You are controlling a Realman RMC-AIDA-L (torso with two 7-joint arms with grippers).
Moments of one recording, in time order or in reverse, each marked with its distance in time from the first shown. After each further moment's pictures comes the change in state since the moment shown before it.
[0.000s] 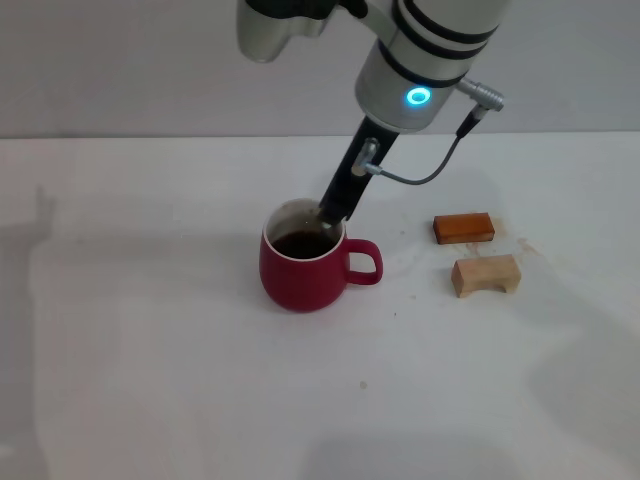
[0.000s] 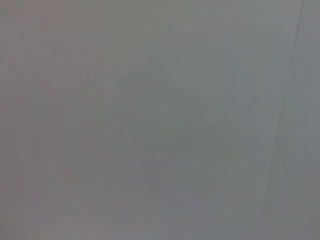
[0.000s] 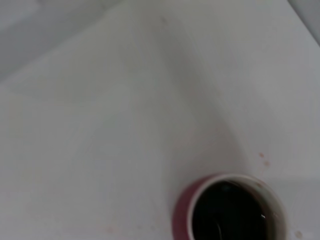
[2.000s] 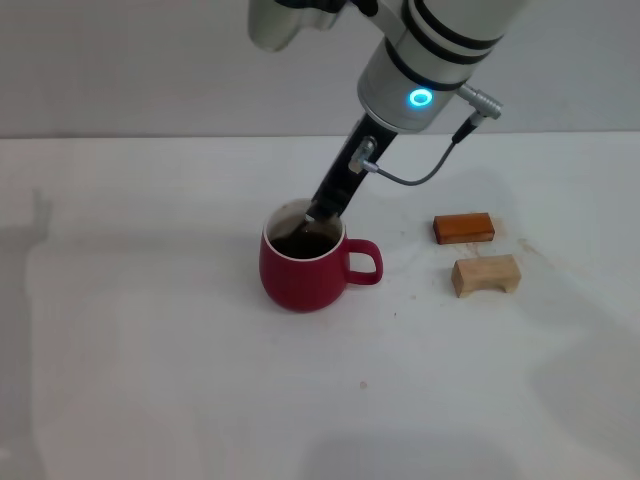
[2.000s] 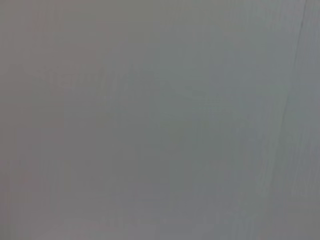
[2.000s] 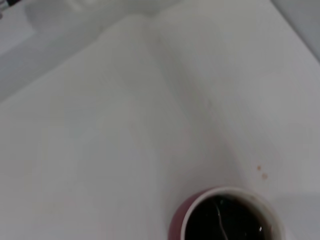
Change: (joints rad) left arm 0.007 0.001 0.000 0.000 0.000 0.000 0.000; right arm -0.024 0.000 0.059 -0.029 0.015 -0.050 -0.035
